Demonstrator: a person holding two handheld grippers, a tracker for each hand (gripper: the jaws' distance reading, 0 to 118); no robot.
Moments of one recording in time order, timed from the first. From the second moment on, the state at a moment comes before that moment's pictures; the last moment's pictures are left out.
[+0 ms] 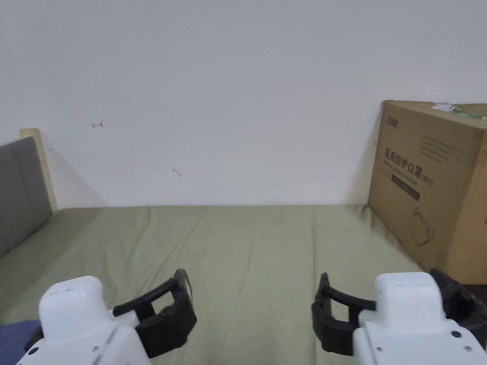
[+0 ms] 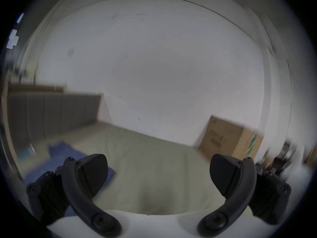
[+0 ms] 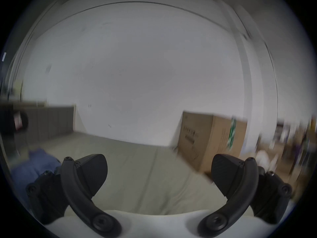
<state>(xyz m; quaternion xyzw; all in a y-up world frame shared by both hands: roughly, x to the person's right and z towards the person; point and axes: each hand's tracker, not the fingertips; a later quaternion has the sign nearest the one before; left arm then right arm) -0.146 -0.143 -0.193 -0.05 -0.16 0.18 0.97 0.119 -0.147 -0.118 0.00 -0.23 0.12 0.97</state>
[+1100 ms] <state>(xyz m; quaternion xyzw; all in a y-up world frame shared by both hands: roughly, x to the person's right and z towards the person) -0.099 -0.135 -0.177 0.00 -0.15 -0.05 0.99 0.137 -0.156 -0.115 -0.02 -0.23 0.00 0.97</state>
